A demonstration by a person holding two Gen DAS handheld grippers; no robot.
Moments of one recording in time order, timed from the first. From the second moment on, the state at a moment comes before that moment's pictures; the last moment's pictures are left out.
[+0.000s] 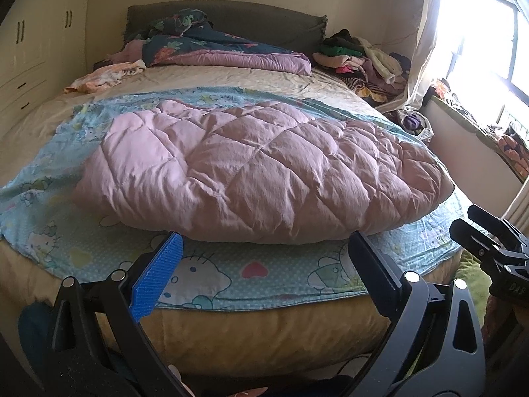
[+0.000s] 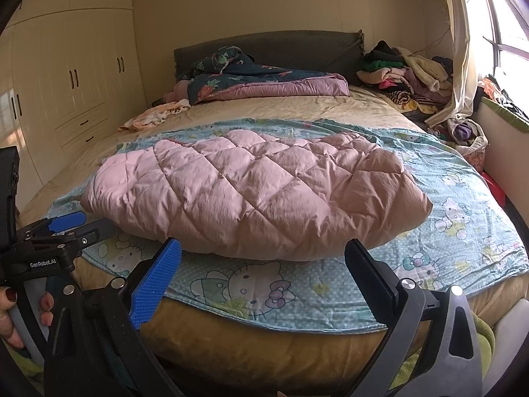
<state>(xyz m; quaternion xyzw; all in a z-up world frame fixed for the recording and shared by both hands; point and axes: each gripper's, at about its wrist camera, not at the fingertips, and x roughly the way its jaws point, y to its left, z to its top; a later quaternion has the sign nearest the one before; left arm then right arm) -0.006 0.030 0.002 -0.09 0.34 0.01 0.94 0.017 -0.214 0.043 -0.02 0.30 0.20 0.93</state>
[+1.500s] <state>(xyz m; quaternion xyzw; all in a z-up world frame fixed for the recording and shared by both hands) -0.005 0.032 0.002 -0.09 0.34 0.01 0.94 0.016 -0.213 0.044 -0.02 0.30 0.21 0.93</state>
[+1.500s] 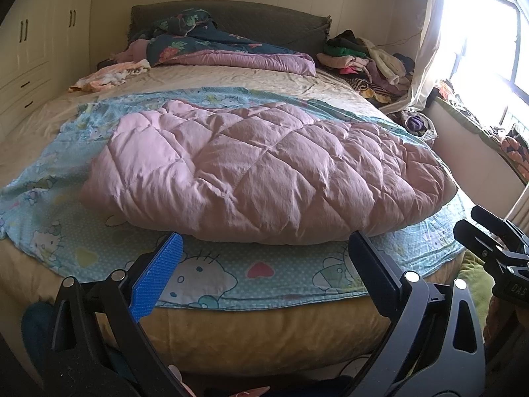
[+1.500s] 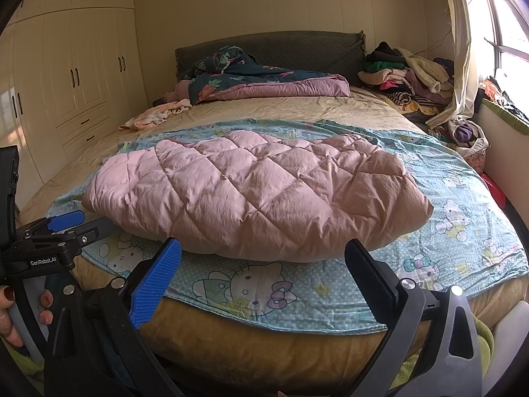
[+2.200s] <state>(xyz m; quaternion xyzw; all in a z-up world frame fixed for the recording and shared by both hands) -0.006 0.032 0.002 -0.09 0.34 0.01 0.94 0.016 -0.213 0.045 -0.02 0.30 0.21 0.93</state>
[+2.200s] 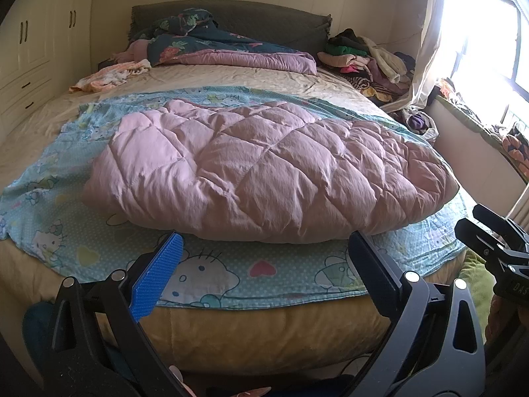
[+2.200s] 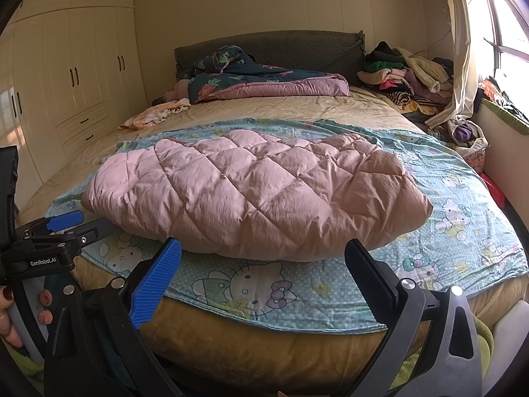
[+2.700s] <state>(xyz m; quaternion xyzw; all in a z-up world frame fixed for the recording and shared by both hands) -0.010 0.043 -0.004 -0.08 0.35 0.05 0.93 0.018 -0.225 0.047 -0.01 0.30 0.19 0.94</state>
